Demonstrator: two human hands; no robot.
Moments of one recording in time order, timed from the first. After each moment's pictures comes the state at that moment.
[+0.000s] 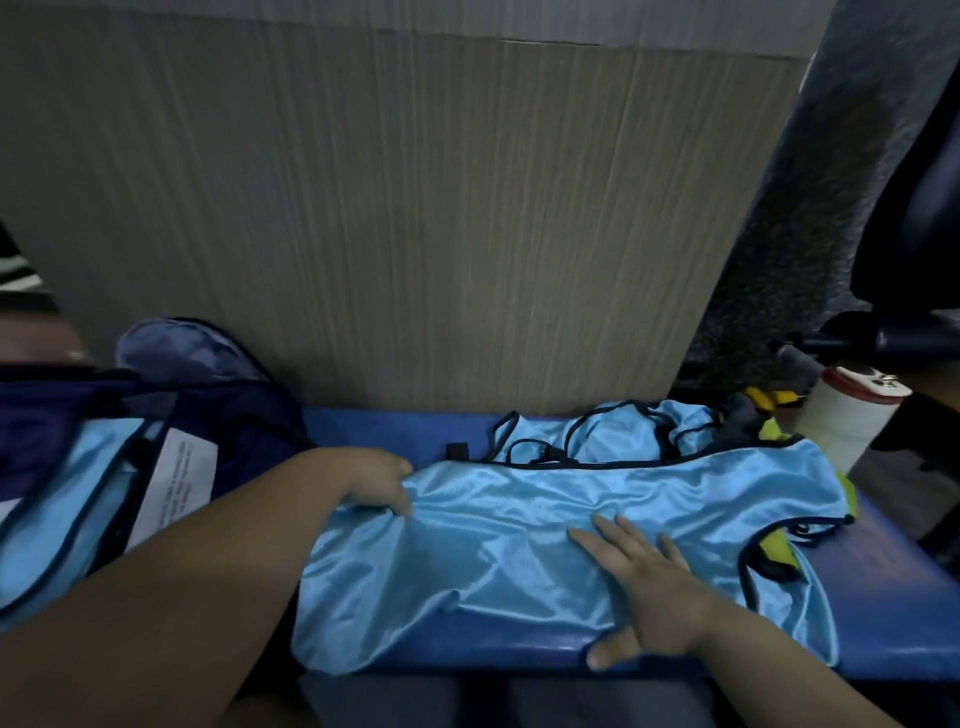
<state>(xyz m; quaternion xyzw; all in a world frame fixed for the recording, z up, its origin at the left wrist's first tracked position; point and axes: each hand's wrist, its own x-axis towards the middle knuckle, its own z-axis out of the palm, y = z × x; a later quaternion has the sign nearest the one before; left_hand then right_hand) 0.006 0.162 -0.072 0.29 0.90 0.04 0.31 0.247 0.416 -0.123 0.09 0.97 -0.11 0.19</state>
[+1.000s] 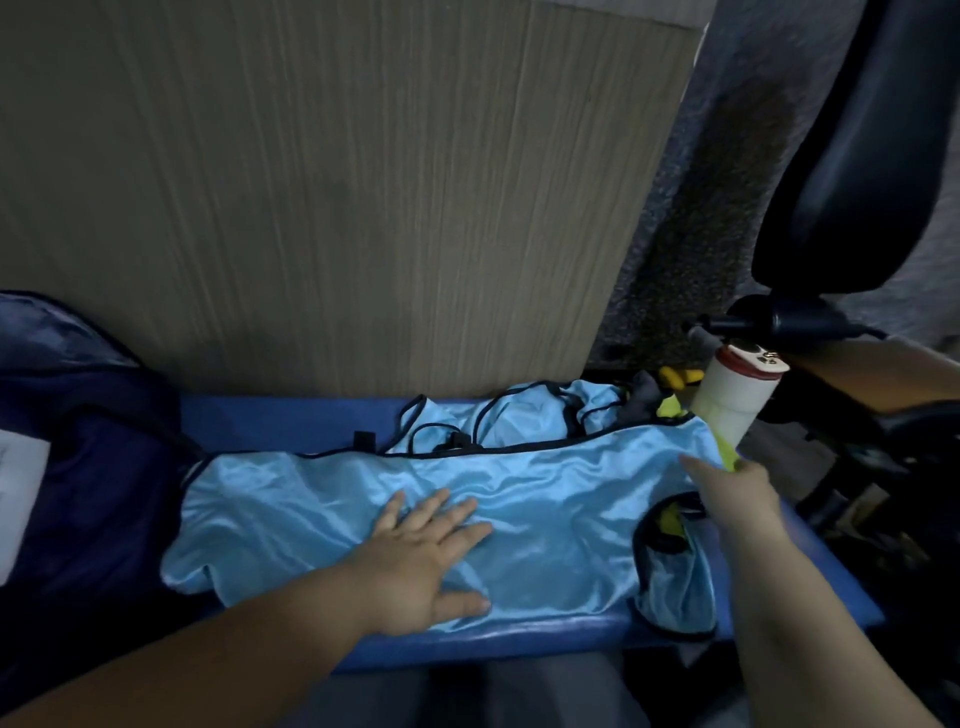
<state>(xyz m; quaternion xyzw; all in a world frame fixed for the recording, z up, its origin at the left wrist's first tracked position) 0.134 0.251 -0.141 0.54 0.83 0.01 0.11 0.290 0.543 -0.082 0.55 0.65 -0.44 -0.27</state>
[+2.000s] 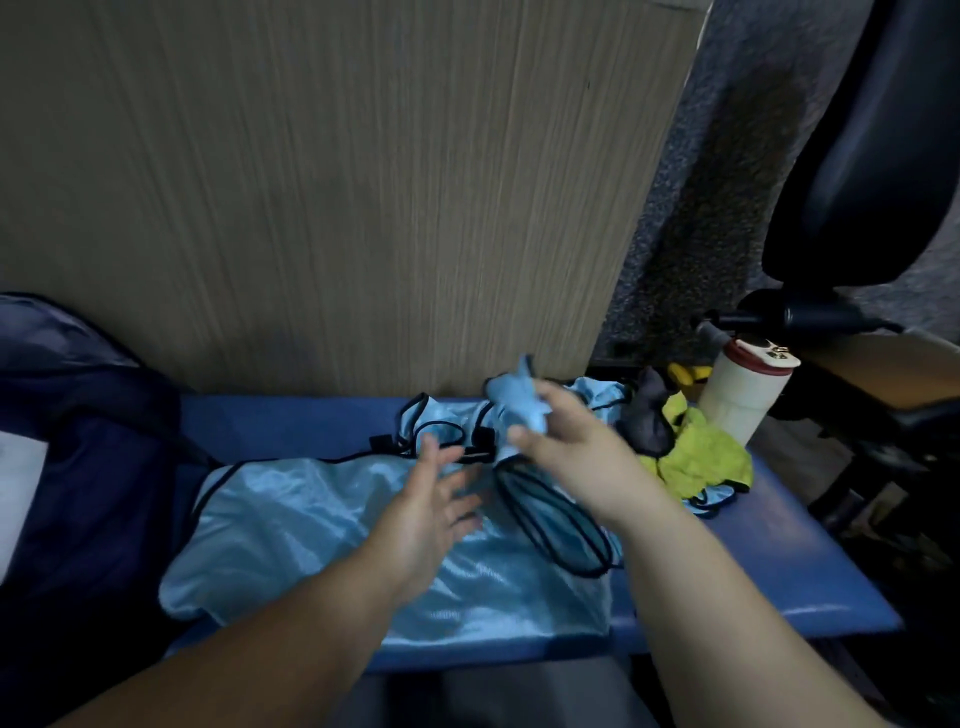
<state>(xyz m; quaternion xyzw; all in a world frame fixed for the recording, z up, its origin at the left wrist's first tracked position) 0.155 0.285 -0.105 0.13 0.54 0.76 0.34 0.228 0.432 -0.045 0.12 0.81 -0.55 -0.15</state>
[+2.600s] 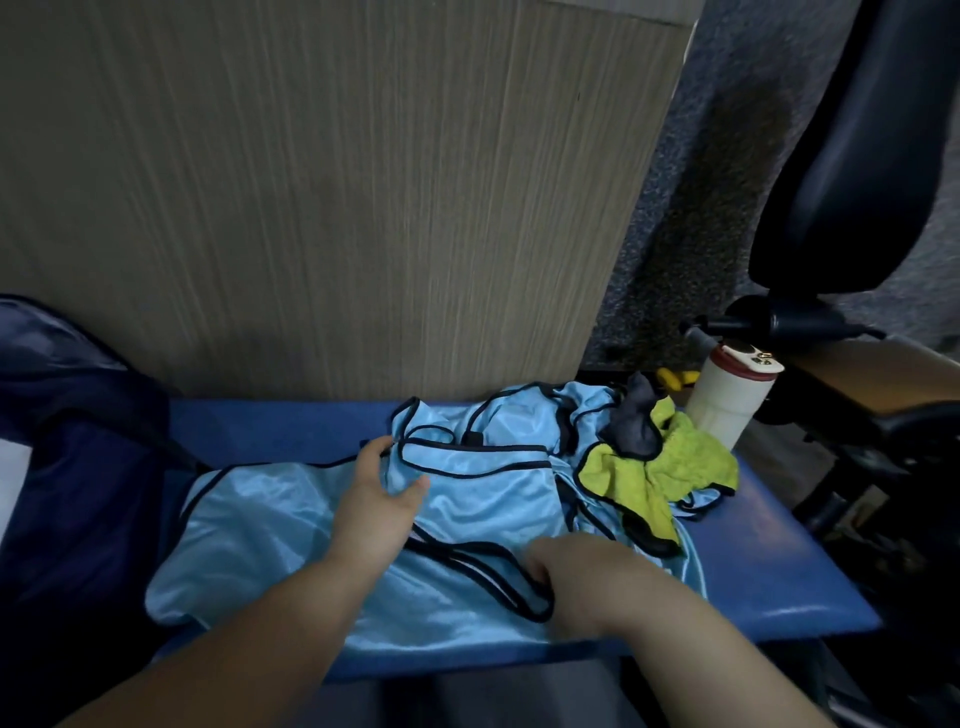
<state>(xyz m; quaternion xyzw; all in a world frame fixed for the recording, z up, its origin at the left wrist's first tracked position) 0.135 0.268 -0.108 0.10 0.80 0.58 0.11 0.275 0.421 -0.069 0.14 0.96 -0.09 0.23</state>
